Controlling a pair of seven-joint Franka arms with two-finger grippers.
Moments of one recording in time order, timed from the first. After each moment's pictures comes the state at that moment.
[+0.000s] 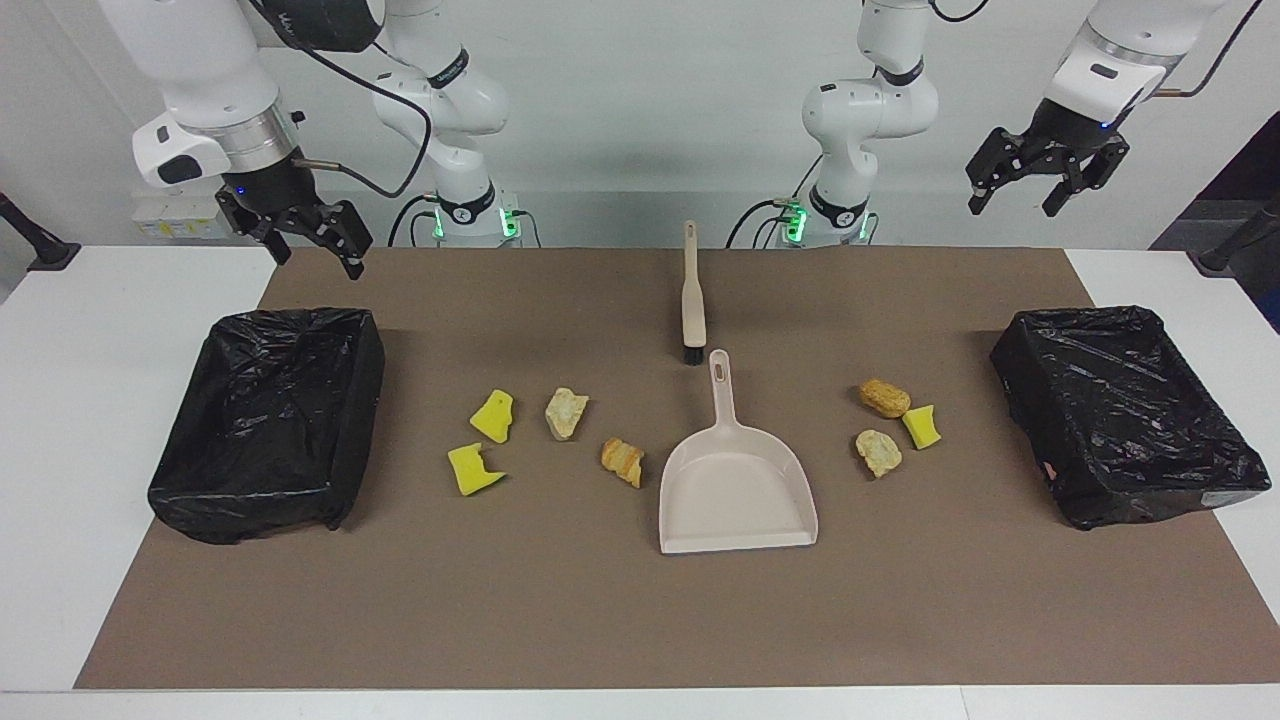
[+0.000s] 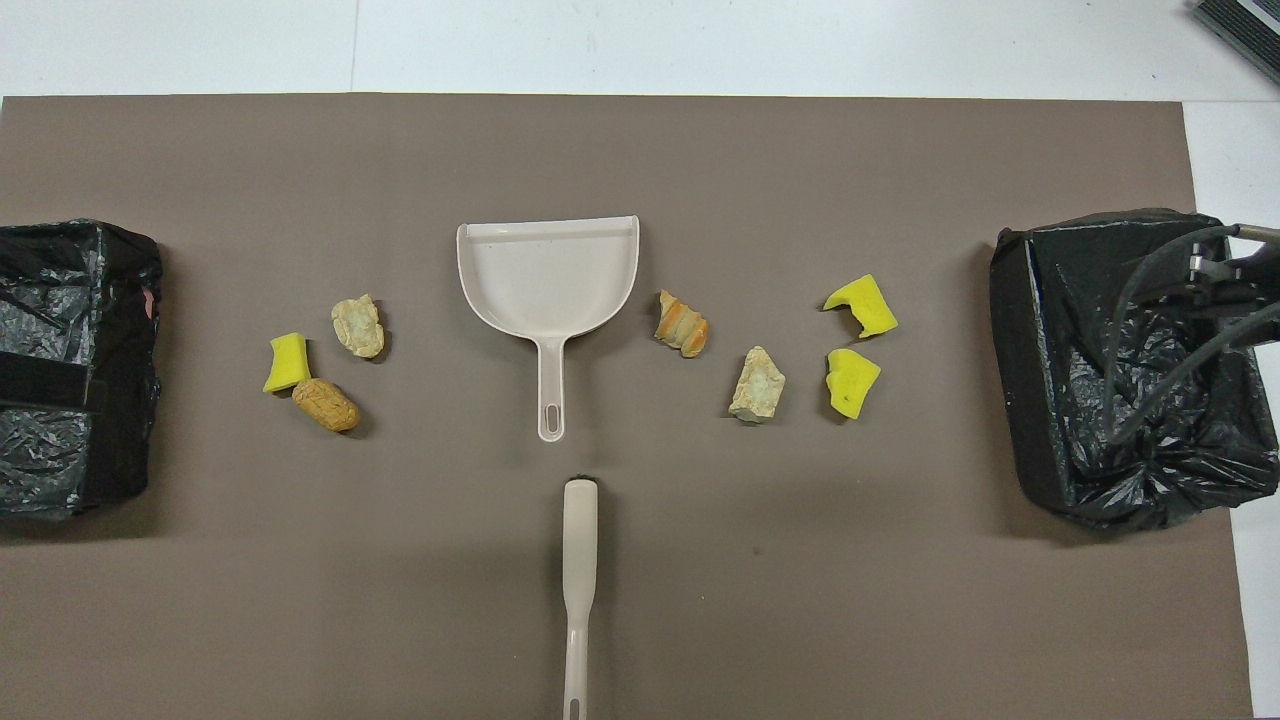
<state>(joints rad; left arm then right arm) 0.02 -0.14 -0.07 -1.57 -0.05 1.43 0.00 -0.10 0.04 0.10 -1.48 -0.03 1.50 0.24</state>
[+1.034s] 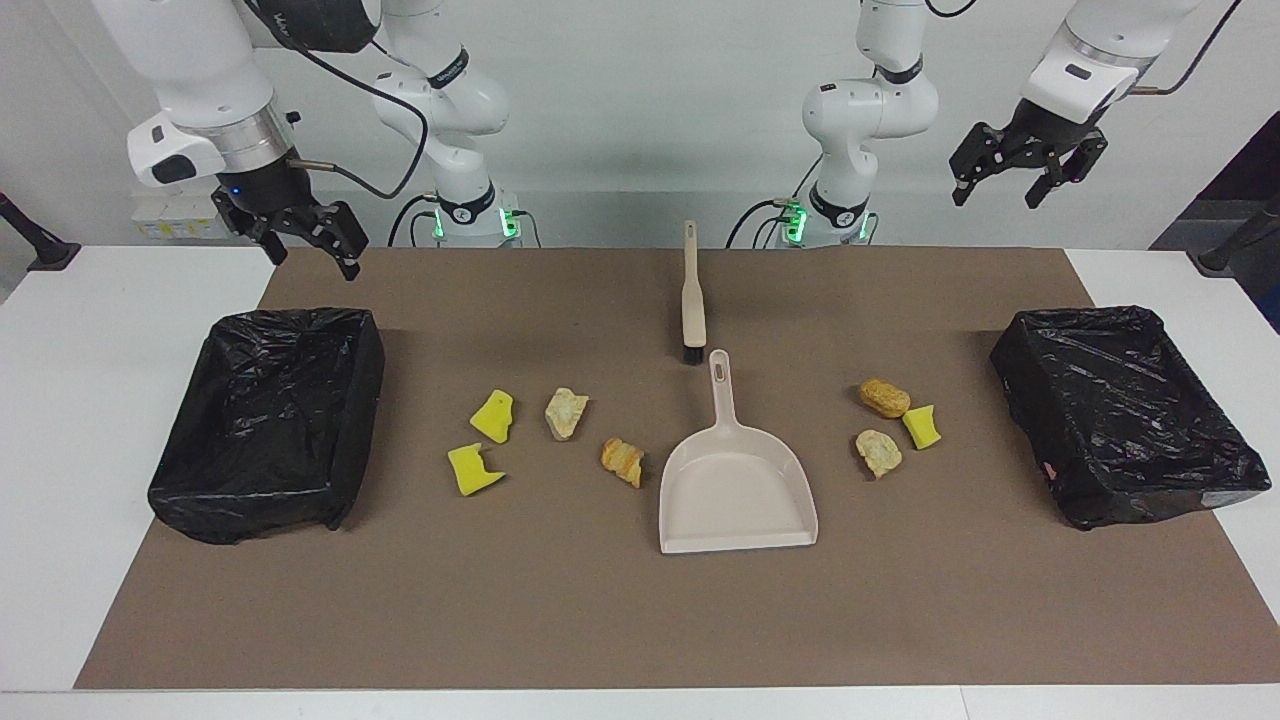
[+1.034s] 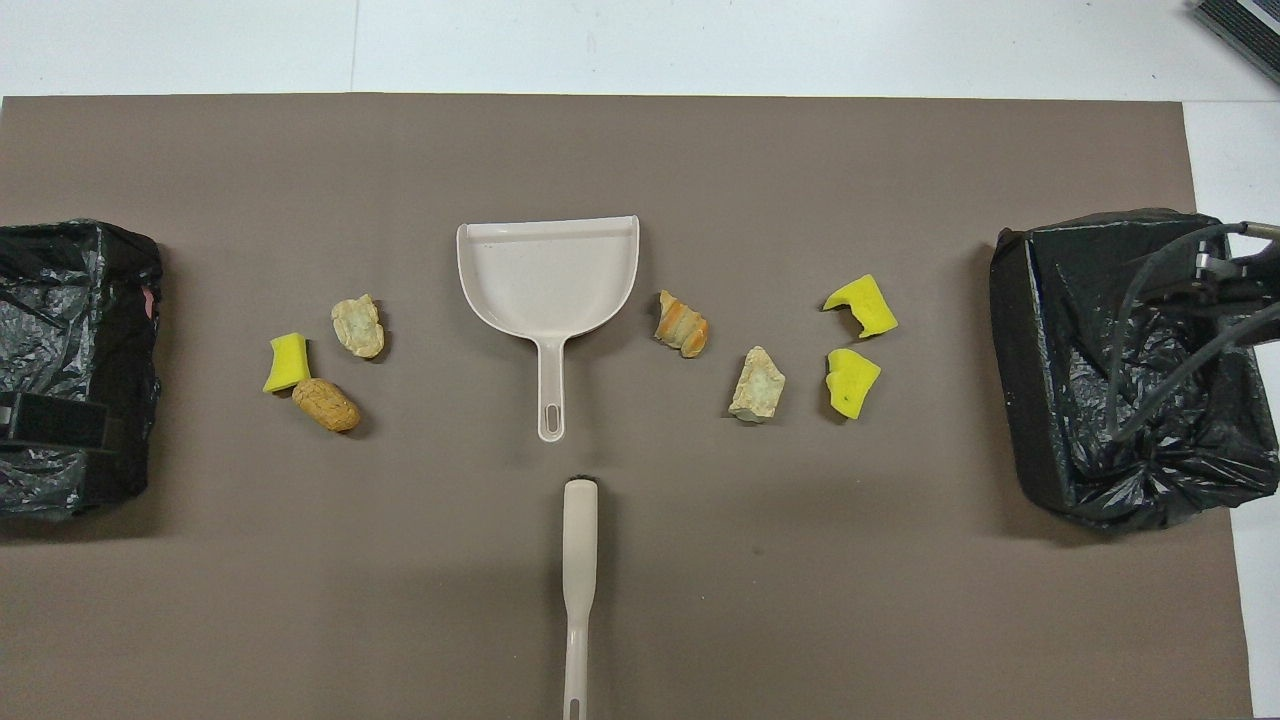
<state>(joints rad) 0.02 -0.19 -0.08 -1.63 -0.05 1.40 0.00 -0.11 0.04 0.10 -1.48 -0.03 1.51 0.24</state>
